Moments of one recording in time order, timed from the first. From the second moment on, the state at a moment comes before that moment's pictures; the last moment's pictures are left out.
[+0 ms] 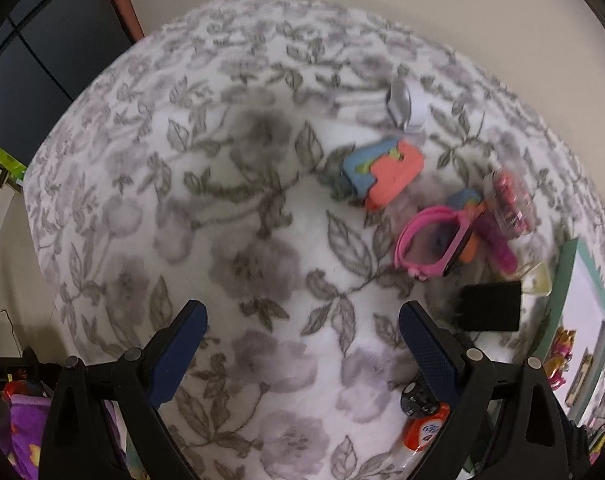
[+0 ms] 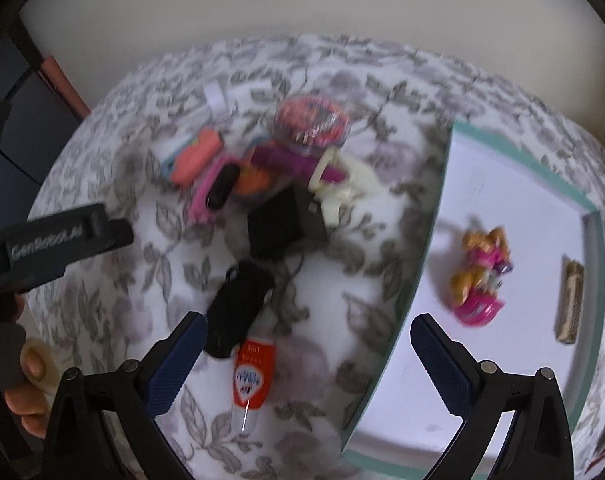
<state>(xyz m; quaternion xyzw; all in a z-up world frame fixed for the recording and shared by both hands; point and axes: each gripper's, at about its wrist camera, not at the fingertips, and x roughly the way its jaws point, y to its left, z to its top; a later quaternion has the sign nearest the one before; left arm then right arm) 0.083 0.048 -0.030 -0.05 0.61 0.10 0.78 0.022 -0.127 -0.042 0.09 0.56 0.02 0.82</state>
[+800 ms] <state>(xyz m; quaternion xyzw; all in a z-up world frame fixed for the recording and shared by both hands) 0.085 0.034 -0.031 -0.05 0.62 0.07 0.78 0.009 -0.087 -0.089 0.05 0.62 0.07 0.78</state>
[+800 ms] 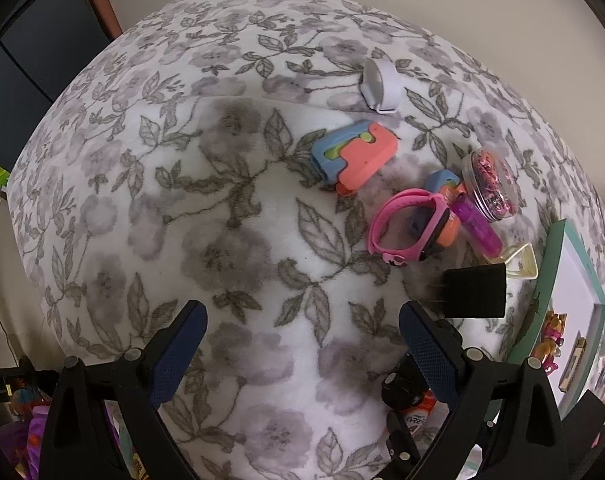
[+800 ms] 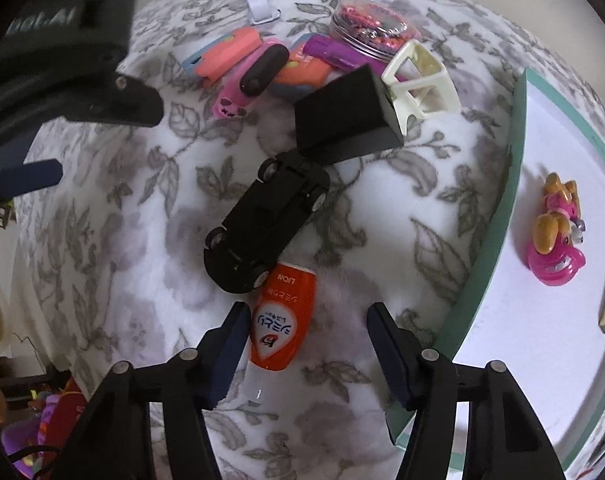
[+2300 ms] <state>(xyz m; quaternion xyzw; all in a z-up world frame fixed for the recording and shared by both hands) 0.076 -0.065 -0.079 -0.01 0.68 -0.09 0.73 0.012 -0.162 -0.083 0.15 0.63 0.08 0.76</state>
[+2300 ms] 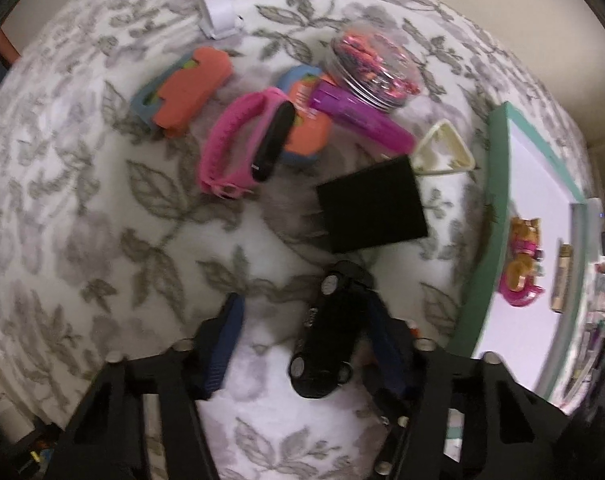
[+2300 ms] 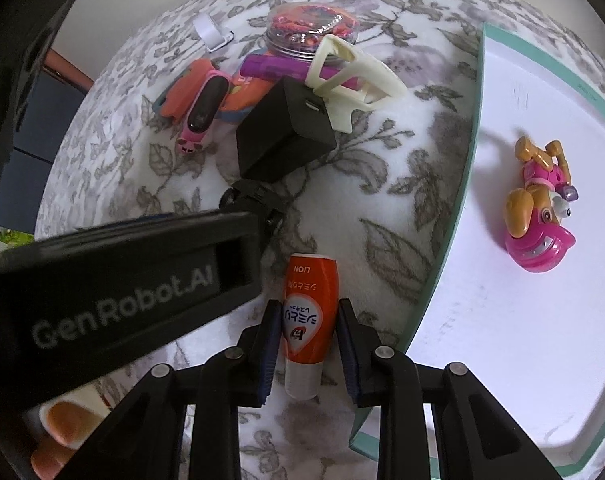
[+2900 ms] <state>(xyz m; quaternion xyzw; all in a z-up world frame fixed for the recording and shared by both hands) 0.073 -0.081 -0.085 0.02 0.69 -0.08 0.72 0.014 -0.159 -0.084 0.15 0.62 0.08 0.77</state>
